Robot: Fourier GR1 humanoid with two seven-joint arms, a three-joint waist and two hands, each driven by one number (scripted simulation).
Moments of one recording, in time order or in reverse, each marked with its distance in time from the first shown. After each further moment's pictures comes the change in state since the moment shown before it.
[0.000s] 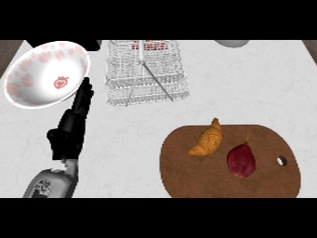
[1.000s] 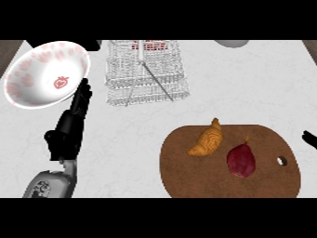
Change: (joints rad) left arm 0.014 -0.030 0.046 -0.003 -0.033 -0.051 -0.011; right arm -0.046 0.196 0.094 0.021 0.494 0.105 -0.150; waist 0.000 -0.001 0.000
